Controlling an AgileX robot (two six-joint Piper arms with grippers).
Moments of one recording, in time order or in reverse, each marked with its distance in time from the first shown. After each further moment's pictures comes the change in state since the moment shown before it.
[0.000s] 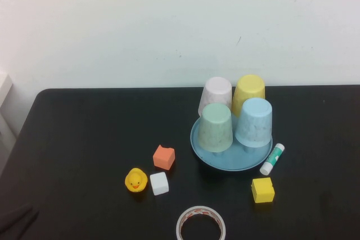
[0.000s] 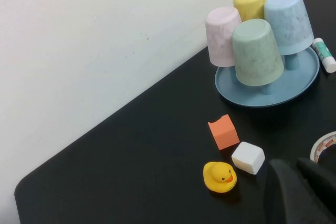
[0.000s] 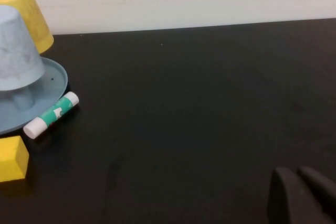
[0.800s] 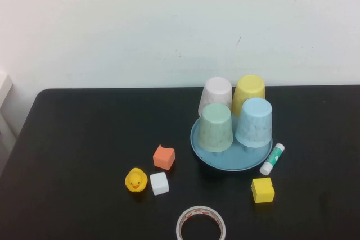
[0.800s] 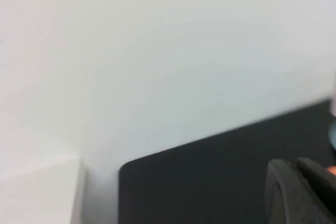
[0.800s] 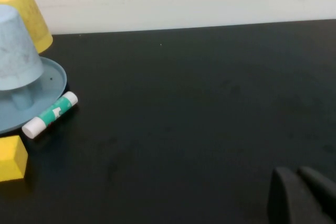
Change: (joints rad) right arm 0.000 0.000 0.000 -0.003 0.000 0.000; left arm 0.347 -0.212 0.014 -0.056 -0.010 -0.040
